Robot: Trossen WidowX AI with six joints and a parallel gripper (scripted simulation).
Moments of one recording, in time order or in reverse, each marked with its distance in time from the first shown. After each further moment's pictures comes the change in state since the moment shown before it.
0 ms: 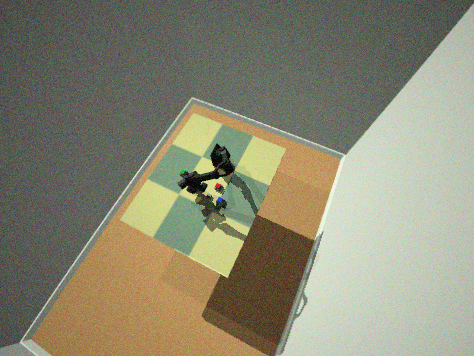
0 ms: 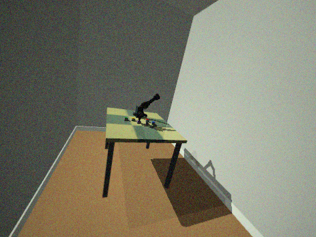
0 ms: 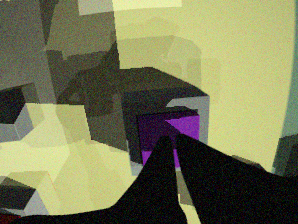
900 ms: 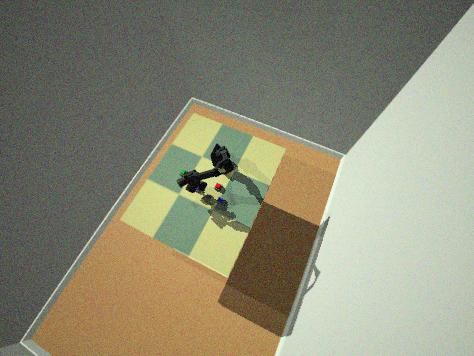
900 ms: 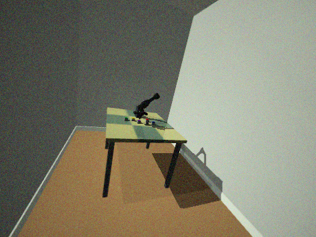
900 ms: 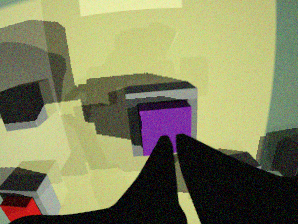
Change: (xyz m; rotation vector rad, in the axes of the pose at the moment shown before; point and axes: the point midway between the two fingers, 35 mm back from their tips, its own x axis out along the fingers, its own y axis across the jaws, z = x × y) arm -0.023 0.000 0.001 0.000 -0.003 0.002
